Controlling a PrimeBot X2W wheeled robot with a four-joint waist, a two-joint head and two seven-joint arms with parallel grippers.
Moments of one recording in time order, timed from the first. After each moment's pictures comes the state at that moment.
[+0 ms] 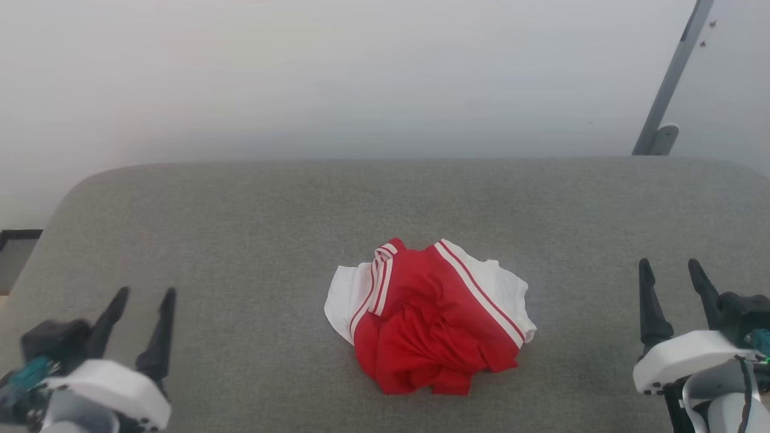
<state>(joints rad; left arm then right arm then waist) -0.11 0.63 -0.36 0.20 -0.77 0.11 -0.25 -0.12 -0.09 -0.19 0.26 0.11 0.13 -0.18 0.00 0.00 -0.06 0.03</state>
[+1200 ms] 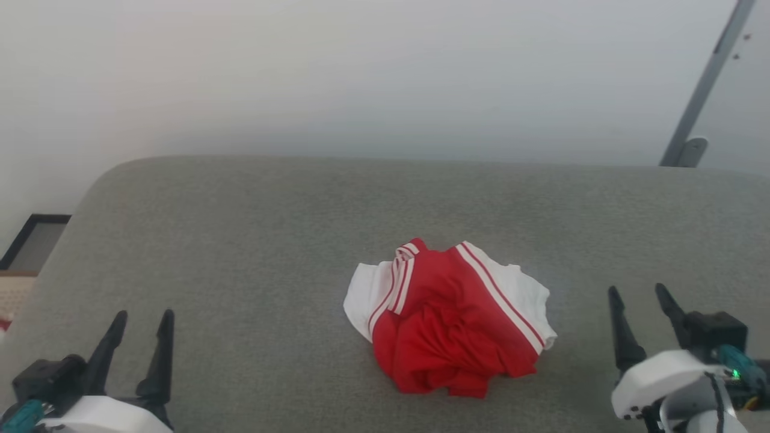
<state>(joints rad) 0.05 0.48 -0.12 0.15 -0.62 -0.01 -0.26 -0.06 -0.10 -0.11 0.26 0.11 0.13 -0.16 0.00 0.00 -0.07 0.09</state>
